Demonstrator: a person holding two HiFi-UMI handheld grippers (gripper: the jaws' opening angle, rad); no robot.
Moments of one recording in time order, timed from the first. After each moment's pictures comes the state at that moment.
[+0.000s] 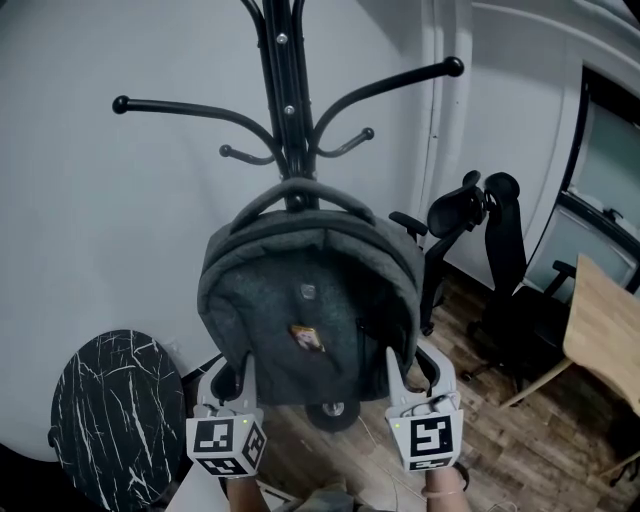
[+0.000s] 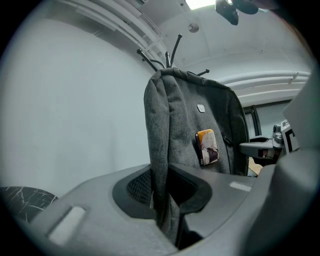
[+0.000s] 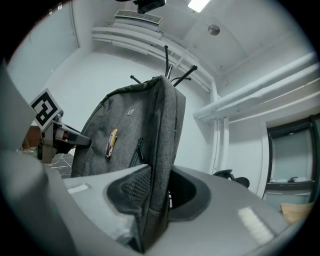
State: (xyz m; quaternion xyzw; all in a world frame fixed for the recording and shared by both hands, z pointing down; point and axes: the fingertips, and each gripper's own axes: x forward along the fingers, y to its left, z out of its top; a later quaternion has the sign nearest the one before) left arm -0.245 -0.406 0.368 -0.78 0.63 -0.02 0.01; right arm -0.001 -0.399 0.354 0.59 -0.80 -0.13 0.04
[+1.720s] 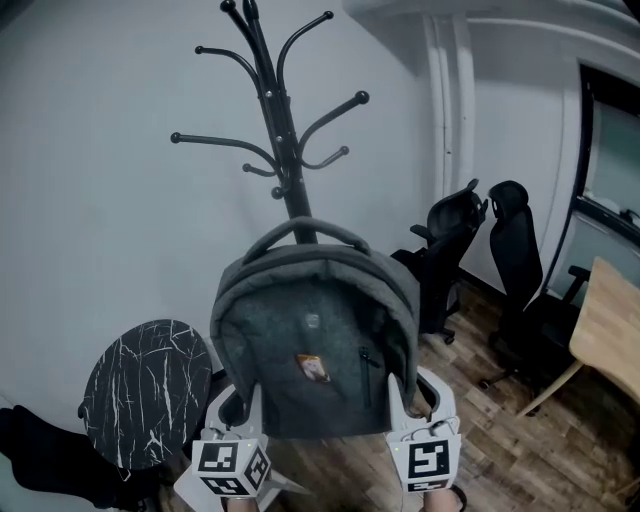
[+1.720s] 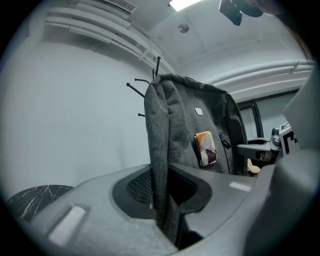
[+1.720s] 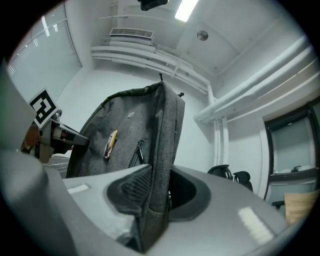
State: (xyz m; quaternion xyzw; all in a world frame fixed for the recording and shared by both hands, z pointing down) left arm -0.182 -0.217 0.353 -0.75 0.66 -0.05 0.01; right arm 0.060 -0.242 0.355 0.55 -0.83 -0.11 0.00
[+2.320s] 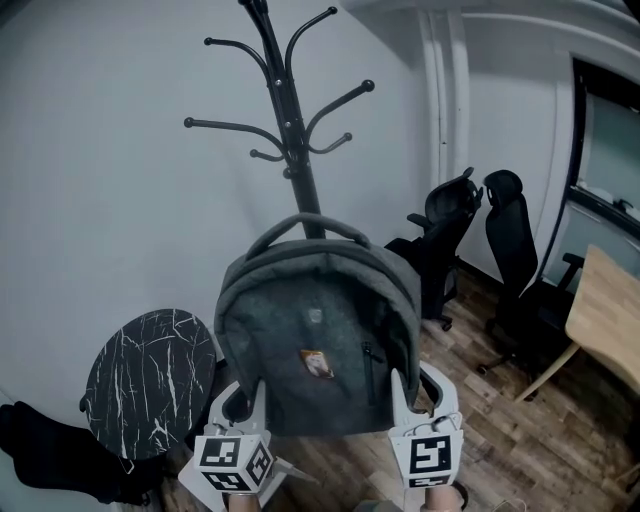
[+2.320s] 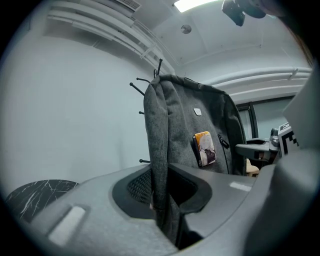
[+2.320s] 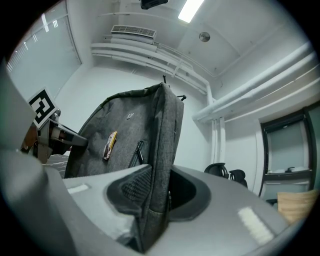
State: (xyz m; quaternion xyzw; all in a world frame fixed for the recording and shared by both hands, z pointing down) left arm -0.194 -0.173 0.365 -0.76 0.65 -0.05 0.00; right arm 0.049 -0.193 0.362 0.57 -0.82 -0.11 0.01
